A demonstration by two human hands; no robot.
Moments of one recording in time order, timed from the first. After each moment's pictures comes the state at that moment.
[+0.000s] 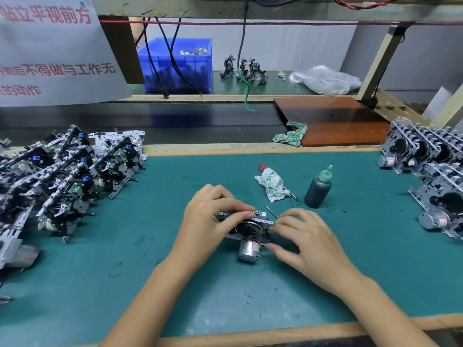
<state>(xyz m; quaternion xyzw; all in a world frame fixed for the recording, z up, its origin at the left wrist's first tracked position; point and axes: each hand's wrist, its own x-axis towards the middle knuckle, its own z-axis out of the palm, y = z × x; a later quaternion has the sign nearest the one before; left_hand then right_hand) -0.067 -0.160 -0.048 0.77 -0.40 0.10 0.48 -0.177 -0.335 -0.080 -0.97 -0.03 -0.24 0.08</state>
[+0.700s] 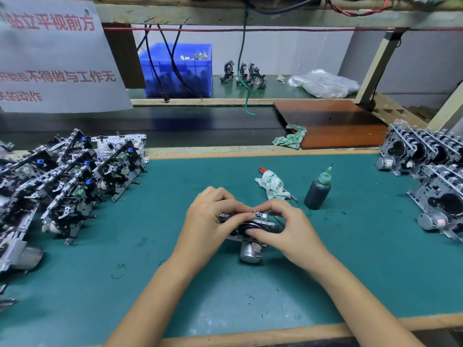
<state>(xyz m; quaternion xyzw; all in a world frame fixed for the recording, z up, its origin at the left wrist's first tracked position) -0.067 -0.159 -0.047 0.77 -0.41 0.10 0.48 -0.150 -0.313 -0.060 -0.86 0.08 -0.15 0.48</state>
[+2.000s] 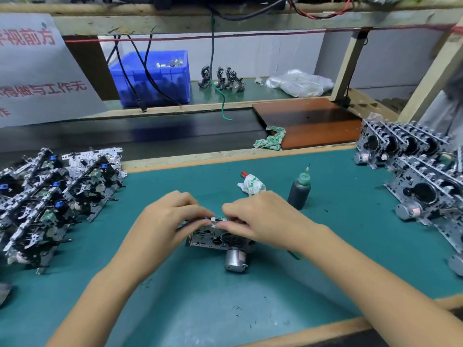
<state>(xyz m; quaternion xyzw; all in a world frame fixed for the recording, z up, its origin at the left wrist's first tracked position) -0.041 -0.132 -0.017 0.80 -0.52 0.11 0.28 -0.126 -0.319 -0.013 -0.98 -0.12 -0.12 0.07</state>
